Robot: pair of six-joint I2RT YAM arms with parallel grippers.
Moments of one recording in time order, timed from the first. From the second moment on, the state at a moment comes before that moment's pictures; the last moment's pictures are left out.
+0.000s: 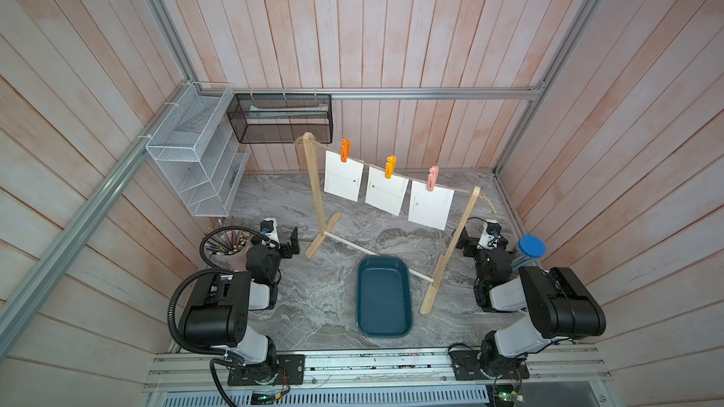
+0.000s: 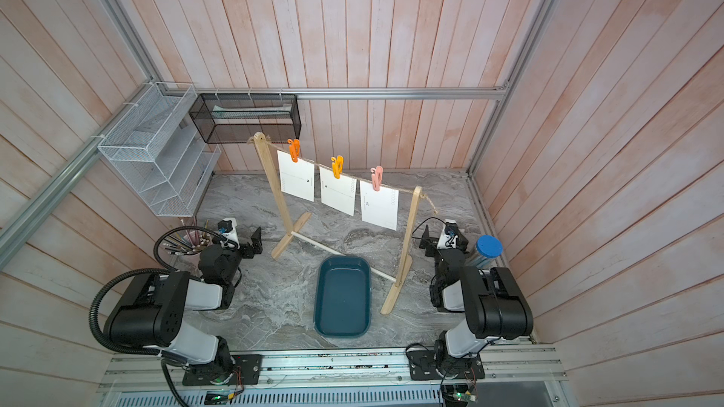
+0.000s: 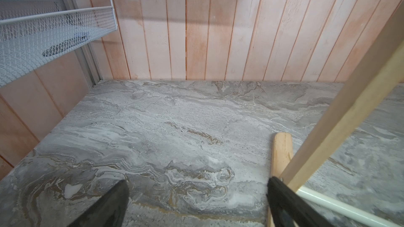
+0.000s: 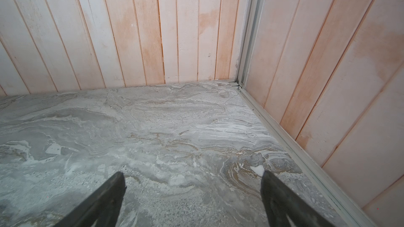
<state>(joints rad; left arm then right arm) 0.05 1.55 0.26 1.14 0.12 -0.01 0.00 1.56 0.19 1.30 0.11 0.02</state>
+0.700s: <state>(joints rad) 0.05 1.55 0.26 1.14 0.12 -0.01 0.00 1.56 0.19 1.30 0.11 0.02</state>
